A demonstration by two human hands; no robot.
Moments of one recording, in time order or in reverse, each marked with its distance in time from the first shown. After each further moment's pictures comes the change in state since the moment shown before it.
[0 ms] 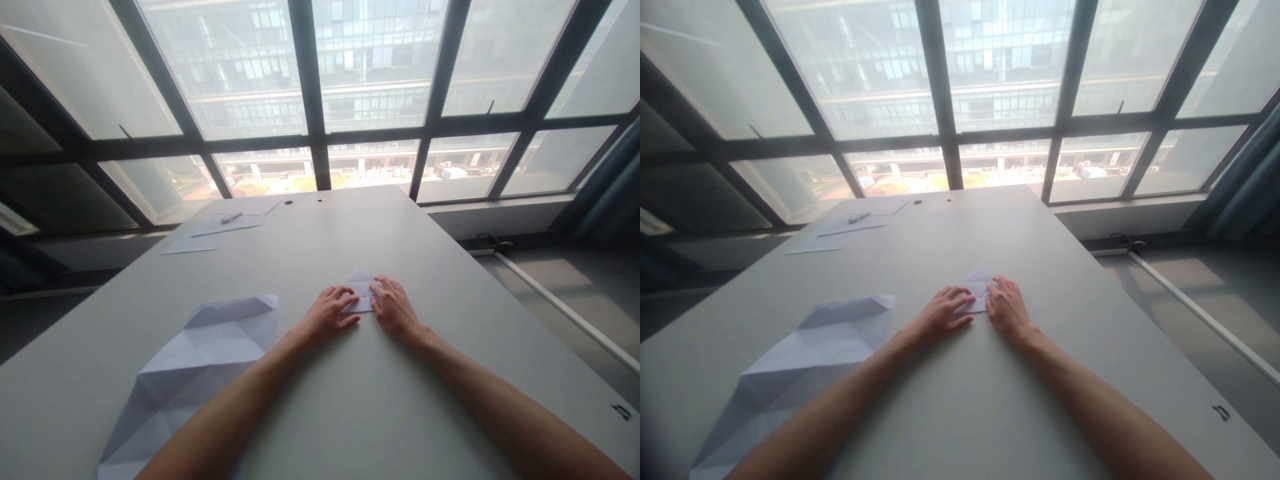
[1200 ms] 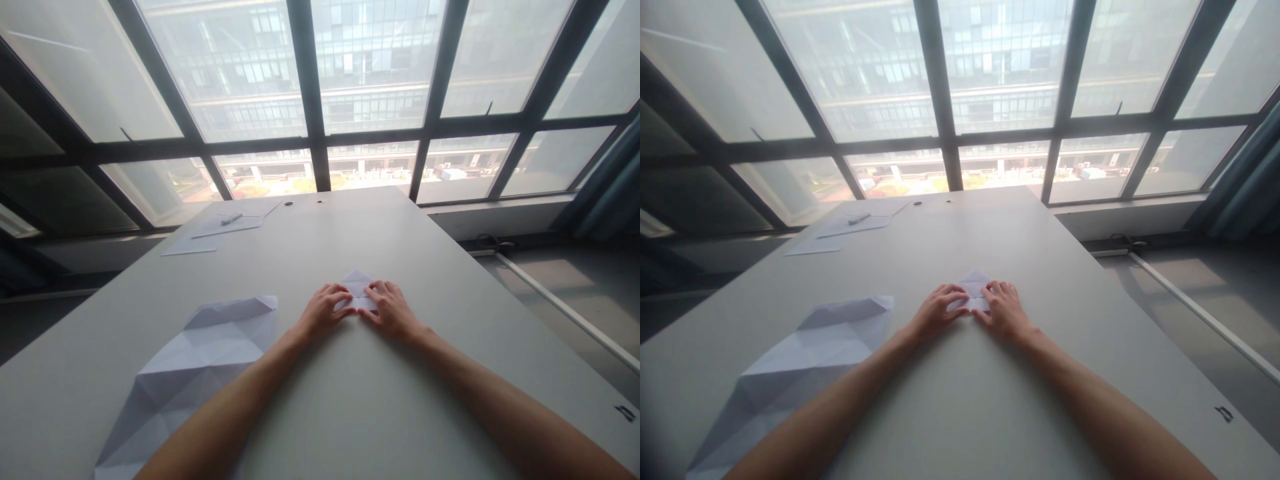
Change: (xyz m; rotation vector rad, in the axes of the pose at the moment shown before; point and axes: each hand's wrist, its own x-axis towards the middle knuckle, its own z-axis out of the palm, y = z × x) left_hand 0.002 -0.013 0.003 -0.130 0.133 -0.076; right_hand -0.003 -0.005 -0.008 0.001 -0.092 -0.090
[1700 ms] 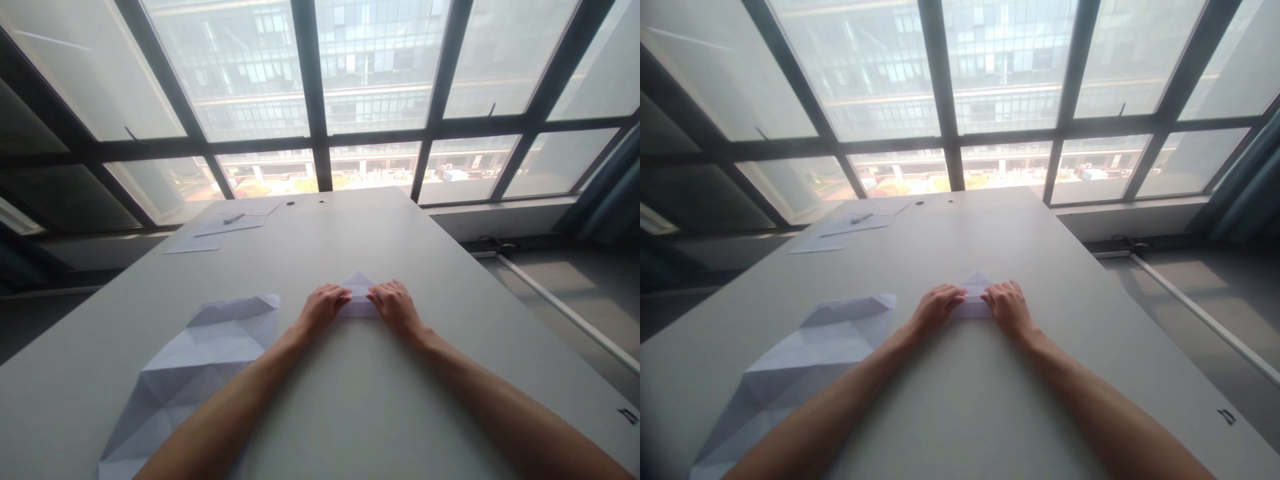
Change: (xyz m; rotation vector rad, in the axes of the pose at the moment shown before) left_hand 0.002 0.001 -0.004 0.014 0.037 -0.041; right_hand 0.005 0.002 -0.002 0.039 0.119 0.044
